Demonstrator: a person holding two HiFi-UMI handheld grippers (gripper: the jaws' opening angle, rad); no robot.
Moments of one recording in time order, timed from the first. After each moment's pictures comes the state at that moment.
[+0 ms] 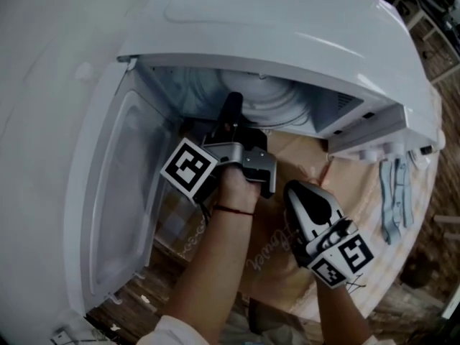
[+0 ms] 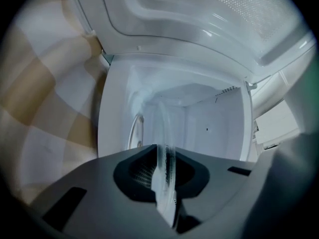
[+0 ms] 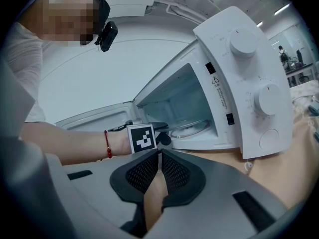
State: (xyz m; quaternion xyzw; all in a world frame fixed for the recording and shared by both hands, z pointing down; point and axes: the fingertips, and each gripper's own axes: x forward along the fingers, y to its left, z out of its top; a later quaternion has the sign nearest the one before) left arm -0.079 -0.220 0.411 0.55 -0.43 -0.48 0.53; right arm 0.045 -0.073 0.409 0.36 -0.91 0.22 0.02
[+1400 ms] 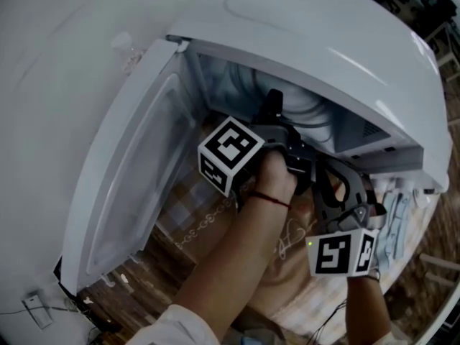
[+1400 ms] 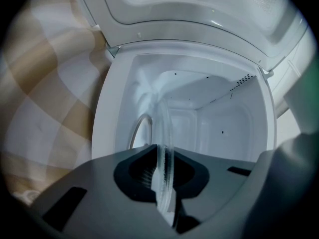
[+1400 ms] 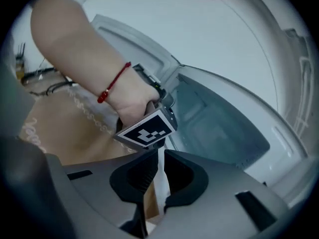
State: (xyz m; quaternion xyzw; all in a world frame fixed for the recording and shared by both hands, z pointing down) left arm -0.071 -0.241 0.420 0.47 -0.48 -0.48 0.56; right arm 0.029 -0.135 0.392 0.26 -0.84 -0.26 0.39
